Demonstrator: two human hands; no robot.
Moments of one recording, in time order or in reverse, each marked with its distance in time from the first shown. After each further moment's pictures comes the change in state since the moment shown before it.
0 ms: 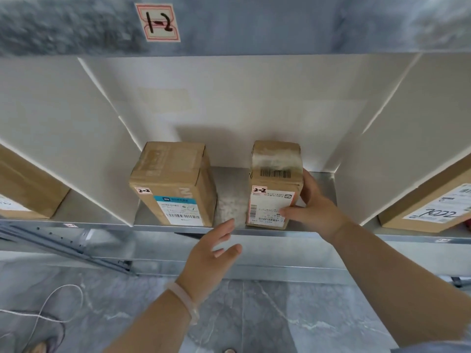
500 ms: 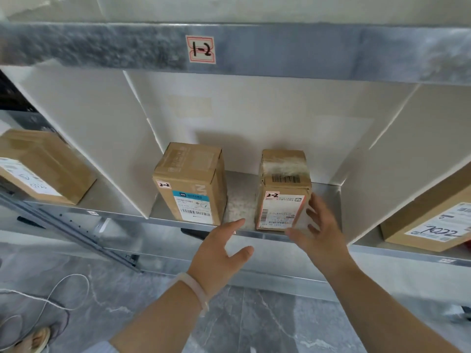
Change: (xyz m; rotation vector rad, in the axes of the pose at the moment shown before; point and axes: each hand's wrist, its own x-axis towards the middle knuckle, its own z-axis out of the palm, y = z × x) left_hand -0.016 0.011 0.003 0.187 0.098 0.086; right_hand -0.055 0.002 0.025 -0.146 0.248 -0.037
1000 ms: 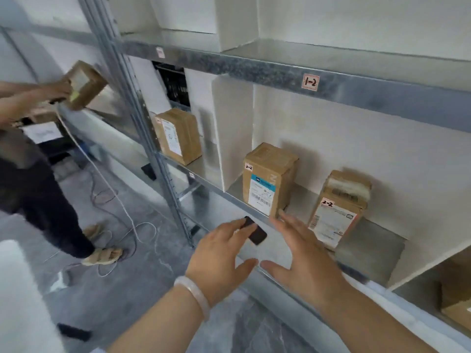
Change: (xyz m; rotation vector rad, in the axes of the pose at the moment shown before) left_hand -0.149 0.025 -0.015 0.544 0.483 0.008; right_hand -0.080 -0.067 0.033 -0.691 -0.600 -0.713
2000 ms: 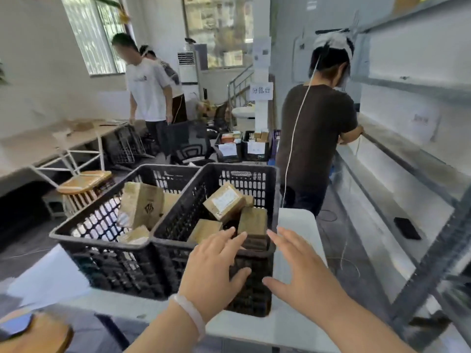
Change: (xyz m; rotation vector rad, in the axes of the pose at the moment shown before) left_hand -0.538 -0.176 -0.263 0.481 0.479 -0.914; right_hand -0.119 -0.515 0.238 0.109 -0.417 -1.039
